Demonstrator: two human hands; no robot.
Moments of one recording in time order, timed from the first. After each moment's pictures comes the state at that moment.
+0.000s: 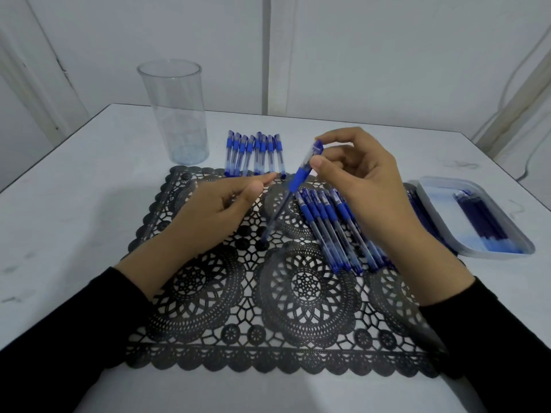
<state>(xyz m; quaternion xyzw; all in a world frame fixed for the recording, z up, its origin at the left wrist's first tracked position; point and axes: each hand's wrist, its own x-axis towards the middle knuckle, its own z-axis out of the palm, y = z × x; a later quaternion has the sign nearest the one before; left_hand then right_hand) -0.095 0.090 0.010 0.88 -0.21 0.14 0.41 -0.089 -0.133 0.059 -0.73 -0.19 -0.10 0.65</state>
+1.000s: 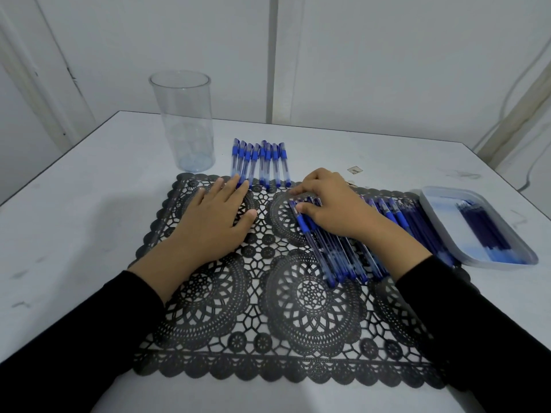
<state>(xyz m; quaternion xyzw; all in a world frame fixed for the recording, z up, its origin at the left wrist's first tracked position) -0.078 0.101 -0.009 0.99 -0.07 0.03 0.10 -0.039 -0.122 0.028 -0.94 -0.23 0.02 0.24</state>
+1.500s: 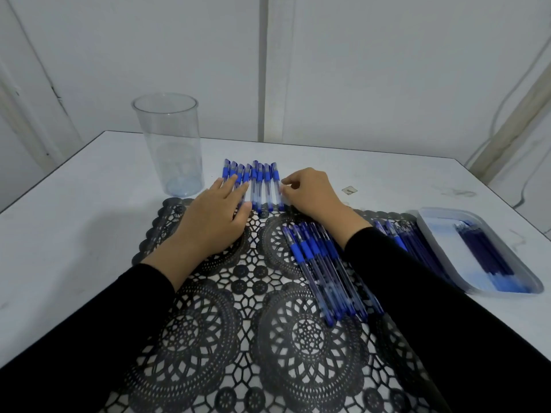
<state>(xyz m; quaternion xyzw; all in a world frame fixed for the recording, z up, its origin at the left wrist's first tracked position) -0.018 0.094 0.000 0.98 -0.08 0.08 0.15 0.042 -0.089 0.025 -0.95 -0.10 -0.06 0.29</state>
